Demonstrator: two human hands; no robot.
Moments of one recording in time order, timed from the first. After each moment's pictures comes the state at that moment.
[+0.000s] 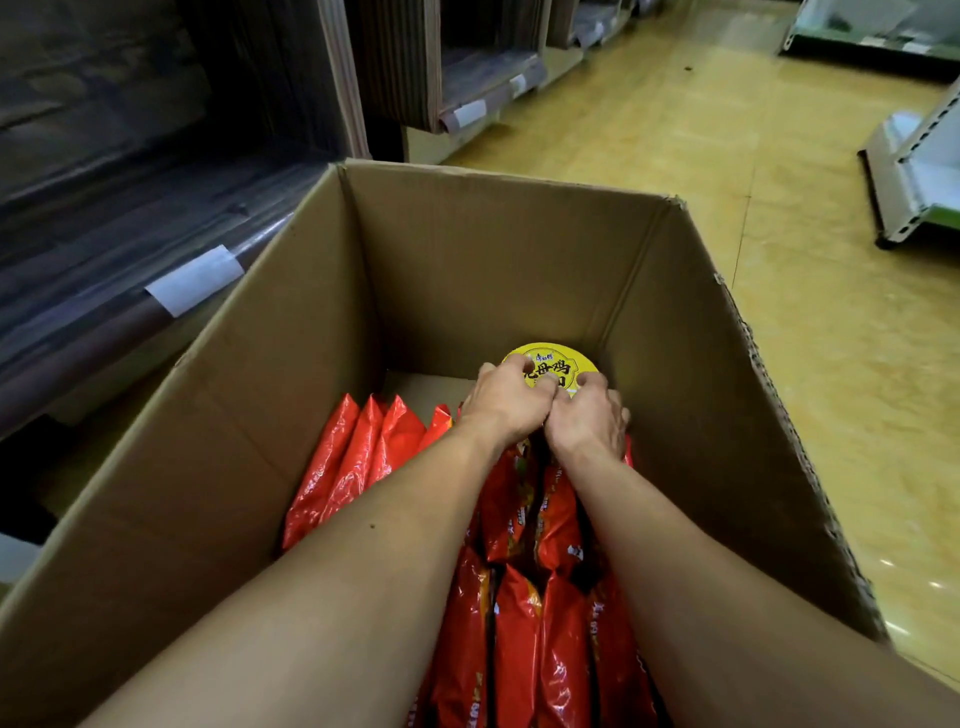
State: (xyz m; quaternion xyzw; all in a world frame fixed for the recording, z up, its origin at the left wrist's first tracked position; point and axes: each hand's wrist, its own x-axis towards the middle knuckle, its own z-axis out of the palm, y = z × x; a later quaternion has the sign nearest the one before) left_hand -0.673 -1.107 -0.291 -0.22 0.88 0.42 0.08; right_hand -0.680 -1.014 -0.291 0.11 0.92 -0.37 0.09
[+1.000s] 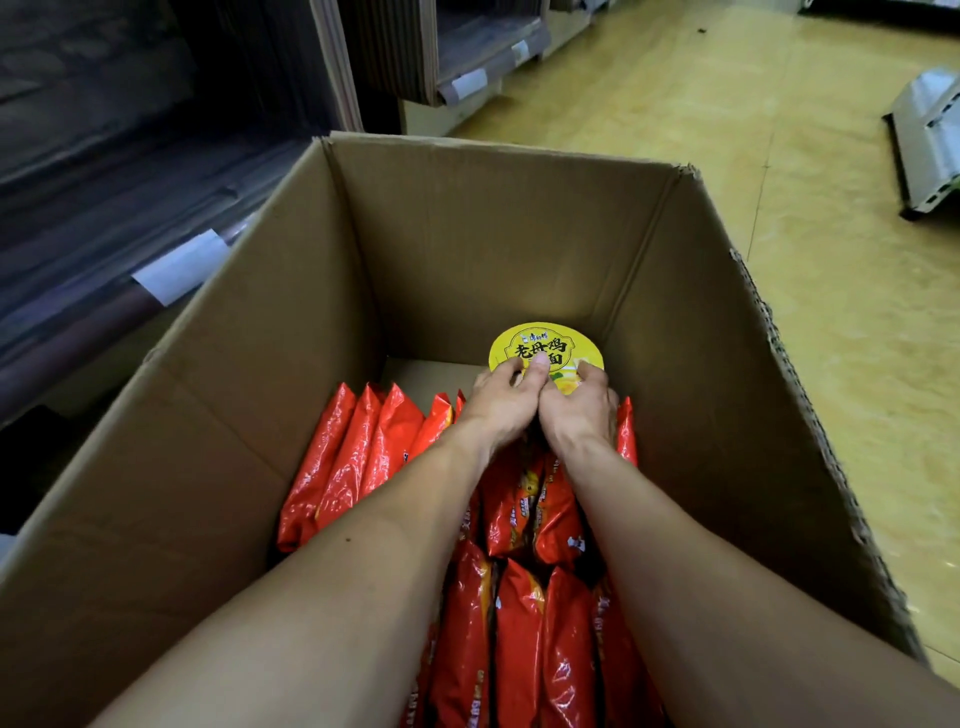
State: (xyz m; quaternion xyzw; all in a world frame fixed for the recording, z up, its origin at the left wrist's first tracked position) left_hand -0.675 -1.108 -0.329 -0.24 0.81 0.53 0.09; right_hand -0.685 -1.020 -0.313 0.15 0.85 -0.50 0.11
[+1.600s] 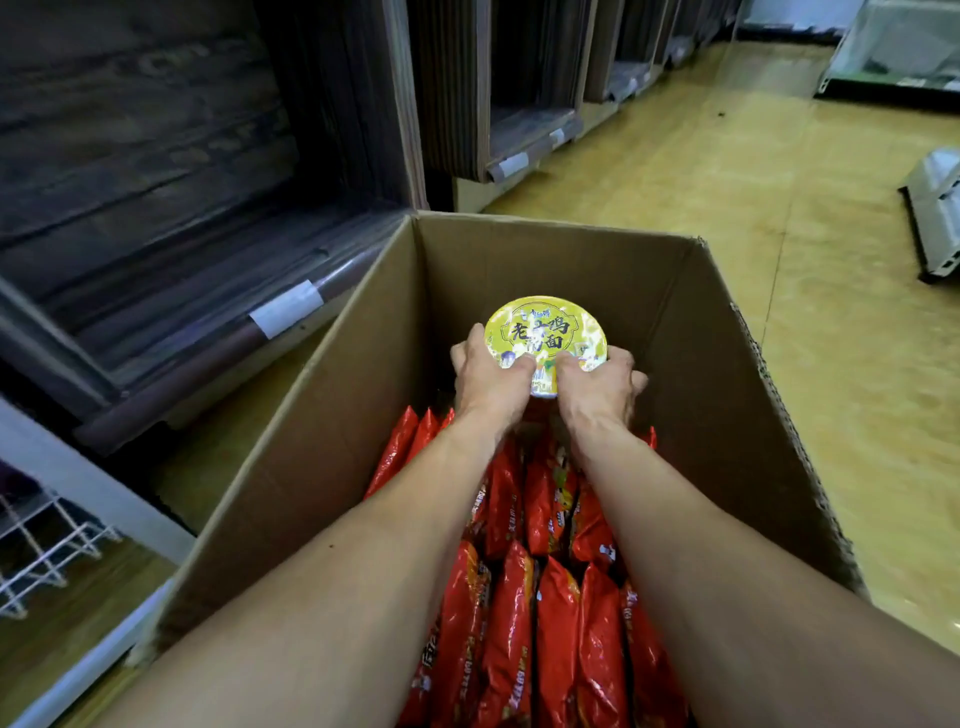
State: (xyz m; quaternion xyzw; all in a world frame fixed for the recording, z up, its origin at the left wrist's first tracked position) left_hand -0.628 -1.142 -0.238 -0.30 0.77 0.55 -0.12; right_hand -0.662 -1.049 -0.235 0.13 0.83 -0.55 0.03
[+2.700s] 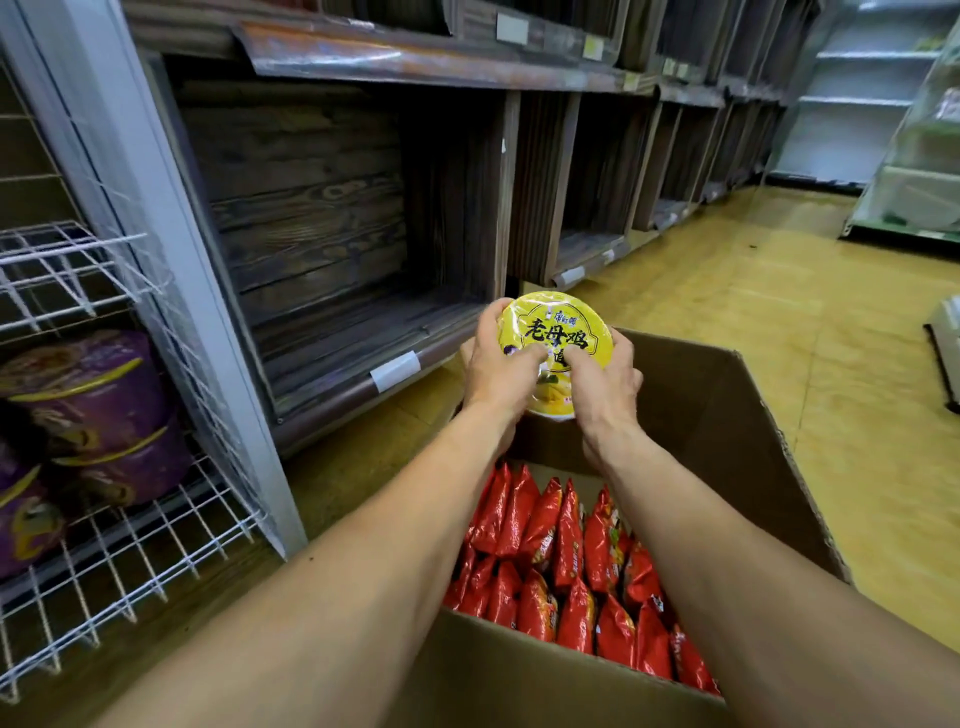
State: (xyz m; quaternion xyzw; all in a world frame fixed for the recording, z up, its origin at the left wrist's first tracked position) left_hand -0.531 -1.194 -0.112 -0.24 0.68 0.63 -0.28; right_hand -0.587 -1.108 -0.128 -0.03 0.77 -0.64 0.01
